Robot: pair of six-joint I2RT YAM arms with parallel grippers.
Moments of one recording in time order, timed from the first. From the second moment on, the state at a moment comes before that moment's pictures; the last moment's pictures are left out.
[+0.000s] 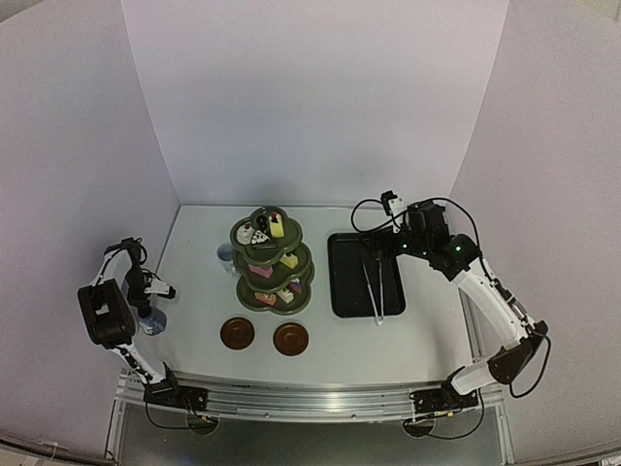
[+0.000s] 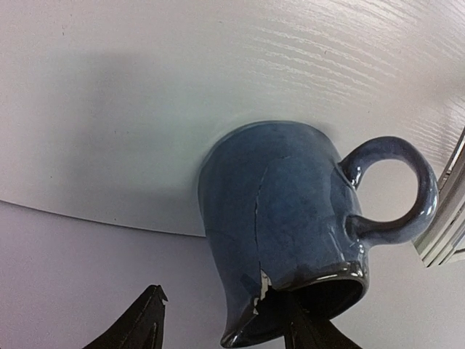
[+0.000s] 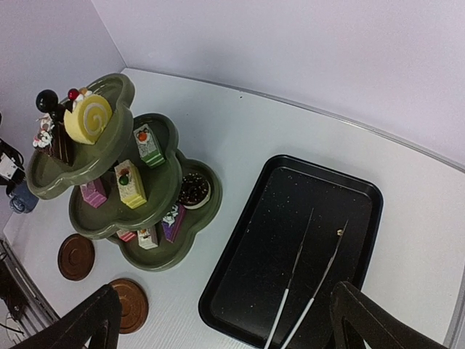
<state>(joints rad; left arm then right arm) 0.31 1.71 1.27 -1.10 -0.13 1.78 0.57 1.45 1.61 -0.74 -0.04 0.18</state>
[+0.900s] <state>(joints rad) 0.34 1.69 1.18 -1.02 -0.08 1.84 0.57 1.45 1.62 -0.74 -0.04 0.20</state>
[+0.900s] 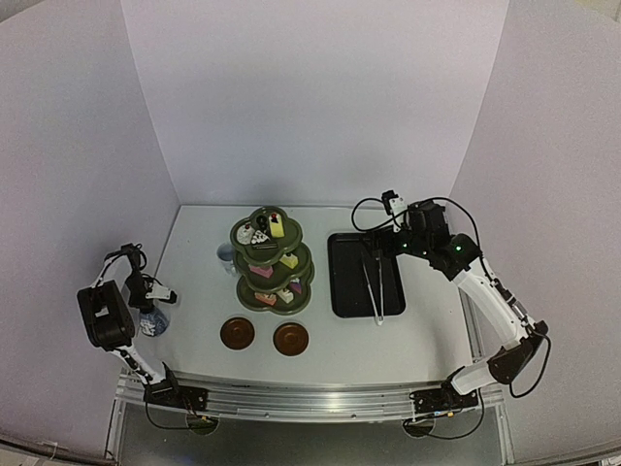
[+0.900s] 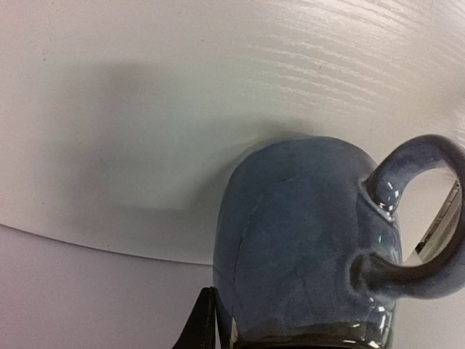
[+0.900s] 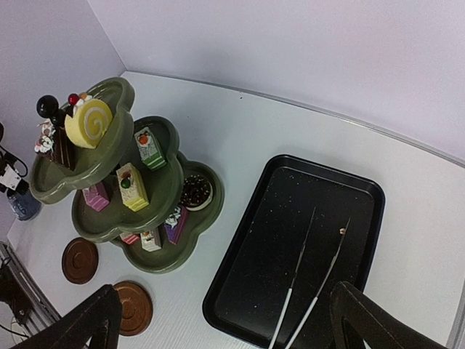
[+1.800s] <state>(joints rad) -0.17 1.43 1.47 -1.28 -0.12 0.95 0.91 1.74 1.97 -0.73 -0.20 0.10</state>
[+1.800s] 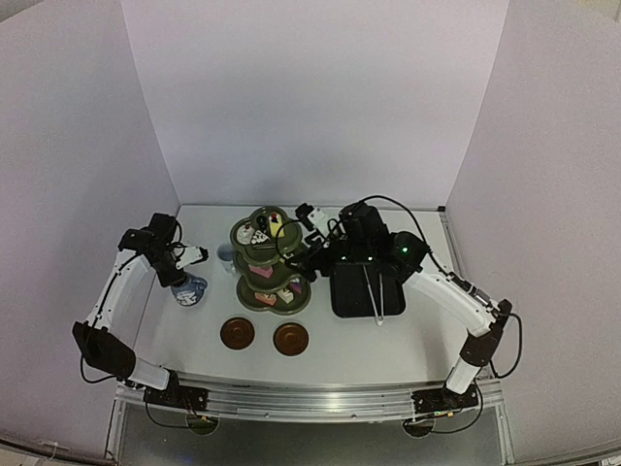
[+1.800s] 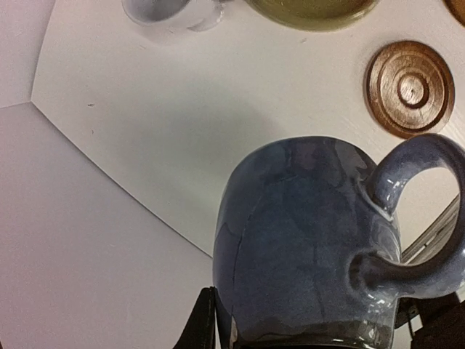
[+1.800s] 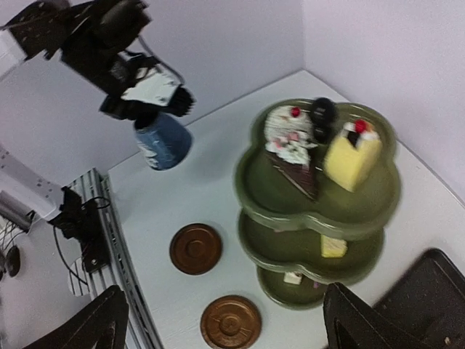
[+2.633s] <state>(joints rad) -0.52 1.43 1.70 -1.36 -0.14 0.63 1.05 2.32 2.43 -0.56 -0.39 0.00</state>
